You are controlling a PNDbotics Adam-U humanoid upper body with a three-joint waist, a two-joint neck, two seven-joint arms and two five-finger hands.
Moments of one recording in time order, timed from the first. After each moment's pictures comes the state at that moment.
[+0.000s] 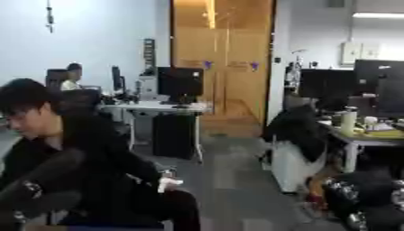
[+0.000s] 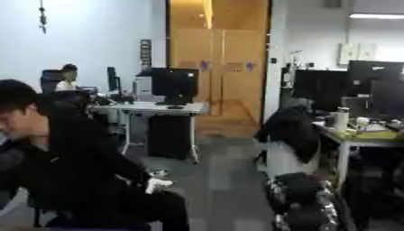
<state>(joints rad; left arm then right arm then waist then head) -0.53 0.46 0.04 -1.85 -0.42 -0.85 0.06 -0.59 -0.30 0.16 -1.99 0.54 -0.54 -0.19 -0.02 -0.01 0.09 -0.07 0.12</state>
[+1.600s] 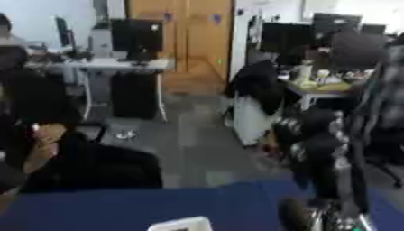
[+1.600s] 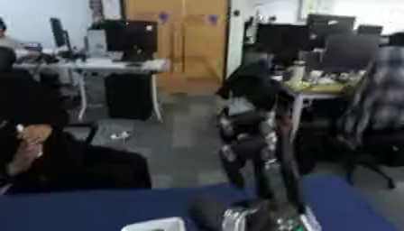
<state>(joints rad) -0.53 0.46 0.02 -1.81 -0.27 -0.65 0.04 -0.57 -0.29 0.10 -1.99 0.55 -0.48 -0.22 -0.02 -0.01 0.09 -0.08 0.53</state>
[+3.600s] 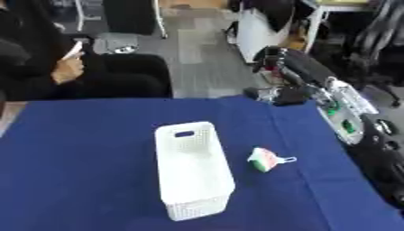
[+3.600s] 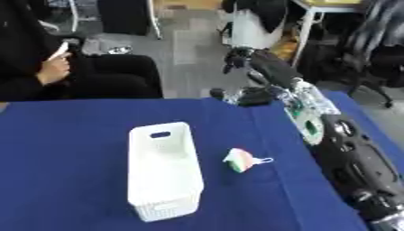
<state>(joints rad) -0.51 0.47 0.04 -1.76 -0.19 -0.61 -0.09 -0.74 -0.54 0.16 -1.17 0.96 -0.31 0.03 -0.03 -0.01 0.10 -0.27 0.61</state>
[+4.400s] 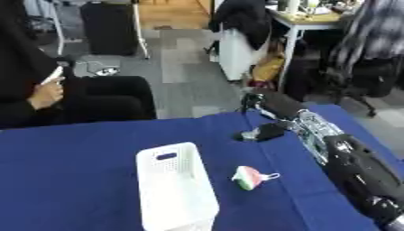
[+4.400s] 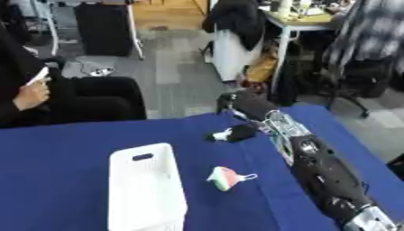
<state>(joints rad) -0.51 0.47 0.04 -1.76 -0.17 -0.62 -0.12 -0.77 -0.51 0.16 -0.93 1.12 -0.35 0.02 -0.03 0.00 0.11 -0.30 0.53</state>
